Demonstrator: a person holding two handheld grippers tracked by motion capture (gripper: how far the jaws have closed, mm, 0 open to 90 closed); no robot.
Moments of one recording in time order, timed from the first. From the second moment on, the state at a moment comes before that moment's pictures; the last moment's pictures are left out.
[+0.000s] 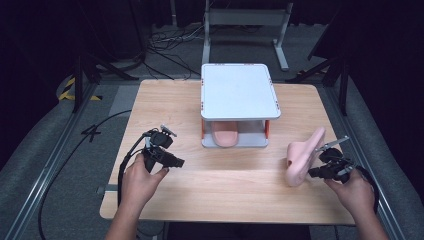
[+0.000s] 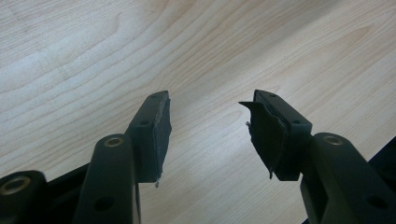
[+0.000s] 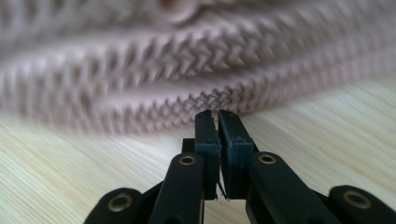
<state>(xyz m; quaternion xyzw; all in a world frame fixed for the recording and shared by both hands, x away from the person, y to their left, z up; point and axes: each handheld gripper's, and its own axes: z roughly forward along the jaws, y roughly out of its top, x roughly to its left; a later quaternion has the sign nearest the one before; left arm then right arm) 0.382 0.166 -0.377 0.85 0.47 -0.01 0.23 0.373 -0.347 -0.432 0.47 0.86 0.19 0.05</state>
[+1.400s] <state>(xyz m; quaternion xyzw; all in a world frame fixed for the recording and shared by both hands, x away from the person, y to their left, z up) 0.384 0.162 -0.380 0.85 0.48 -0.01 0.22 0.358 -0.338 -0.355 0.46 0.84 0.24 0.14</state>
